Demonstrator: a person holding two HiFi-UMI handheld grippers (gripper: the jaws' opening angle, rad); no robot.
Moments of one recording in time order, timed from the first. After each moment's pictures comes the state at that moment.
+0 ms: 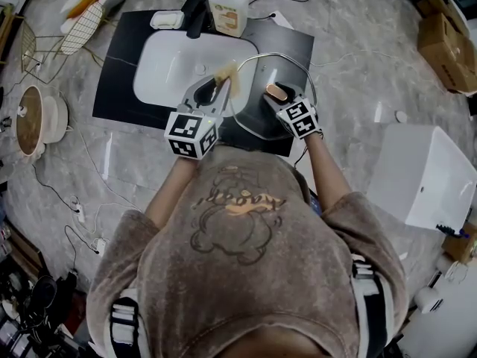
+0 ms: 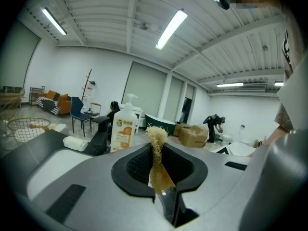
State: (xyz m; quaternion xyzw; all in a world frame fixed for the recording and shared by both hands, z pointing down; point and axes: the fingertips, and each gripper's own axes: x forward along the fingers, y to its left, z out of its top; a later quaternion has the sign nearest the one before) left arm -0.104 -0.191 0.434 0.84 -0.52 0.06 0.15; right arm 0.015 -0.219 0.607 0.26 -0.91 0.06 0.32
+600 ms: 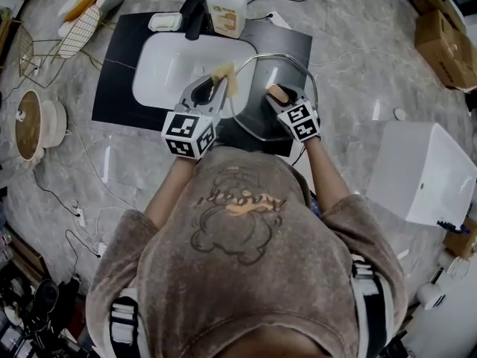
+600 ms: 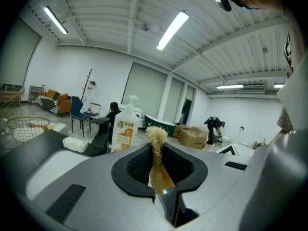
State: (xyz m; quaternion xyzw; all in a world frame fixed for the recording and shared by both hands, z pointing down) left arm -0.112 -0.196 0.432 0.84 -0.52 0.05 0.15; right arm 0.021 -0.216 0.595 0.29 -0.90 0.06 0.33
